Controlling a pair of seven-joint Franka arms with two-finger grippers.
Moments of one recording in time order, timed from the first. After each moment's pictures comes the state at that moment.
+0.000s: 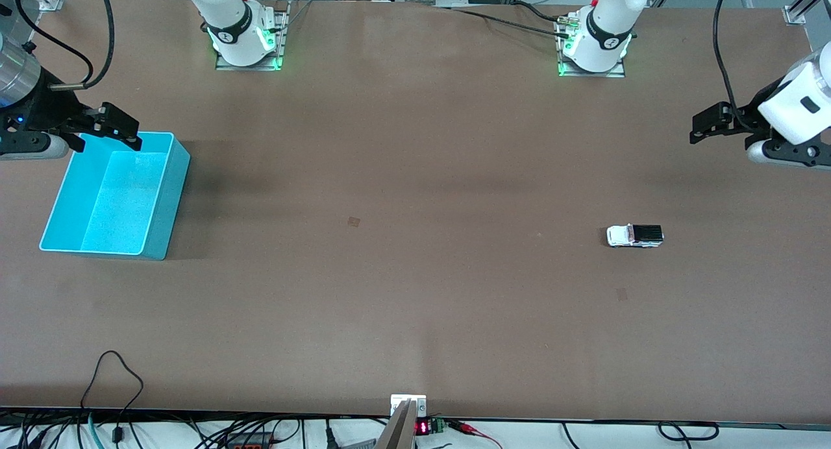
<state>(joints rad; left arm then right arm) -0.07 0.02 0.07 -1.65 -0.02 1.52 0.10 0.02 0.01 0.05 -1.62 0.00 1.63 0.04</state>
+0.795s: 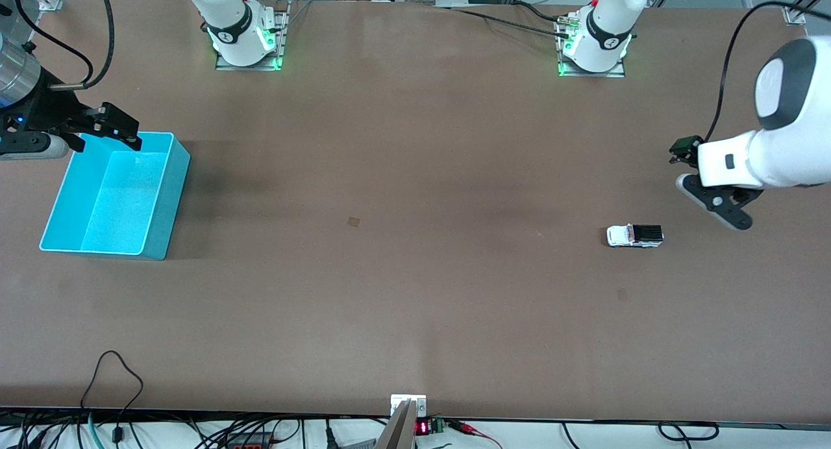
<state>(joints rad) -0.07 0.23 0.07 -1.66 0.08 1.58 0.78 0.02 0.01 0.05 -1.62 0.00 1.63 0.04</state>
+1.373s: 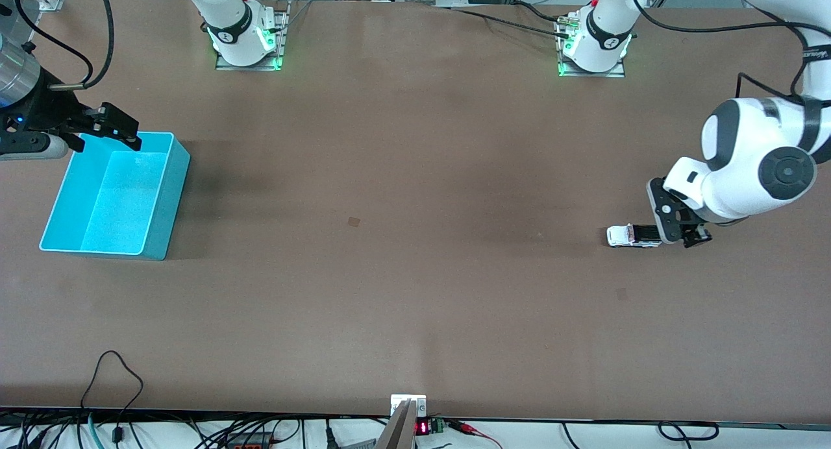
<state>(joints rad) -0.06 0.29 0.07 -1.95 0.11 2.13 1.39 0.02 0.01 0.05 -1.62 0.00 1.63 0.04</state>
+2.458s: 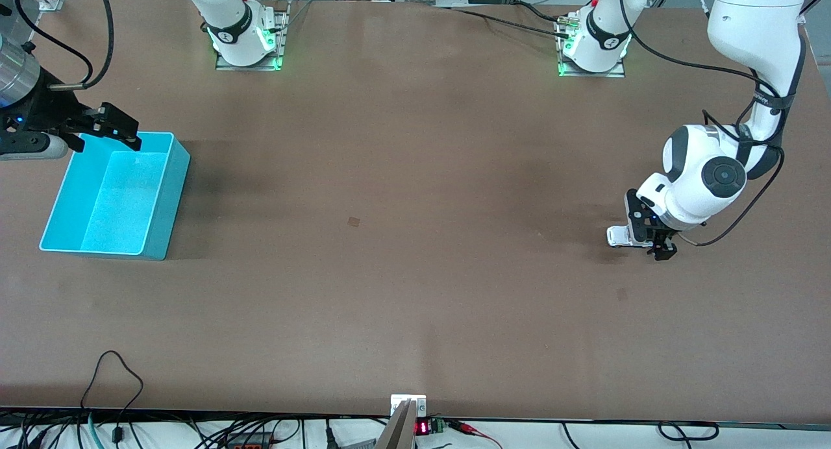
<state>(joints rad) -0.01 0.44 0.07 -2.11 0.16 2.57 1.45 0.02 0.01 0.05 -1.62 0.00 1.63 0.04</state>
